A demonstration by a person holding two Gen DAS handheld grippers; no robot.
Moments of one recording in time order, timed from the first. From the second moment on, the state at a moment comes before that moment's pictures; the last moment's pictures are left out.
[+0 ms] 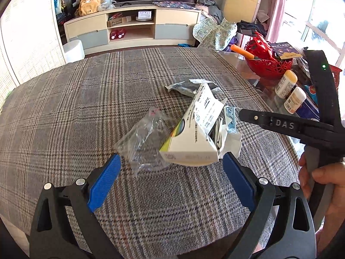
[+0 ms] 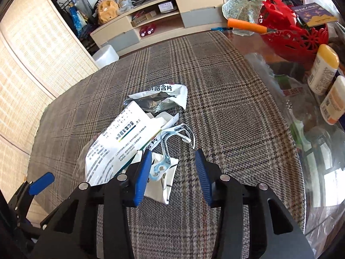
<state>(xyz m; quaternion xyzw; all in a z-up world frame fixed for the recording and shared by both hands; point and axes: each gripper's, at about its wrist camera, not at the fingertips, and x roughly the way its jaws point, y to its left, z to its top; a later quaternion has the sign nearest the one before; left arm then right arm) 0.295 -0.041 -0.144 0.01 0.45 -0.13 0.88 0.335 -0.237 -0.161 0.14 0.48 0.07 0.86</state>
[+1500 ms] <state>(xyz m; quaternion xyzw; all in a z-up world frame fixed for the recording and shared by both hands) 0.320 -0.088 -0.119 0.05 0.43 -0.16 0.89 0.280 -0.252 -0.117 0.06 0.44 0.09 0.89</state>
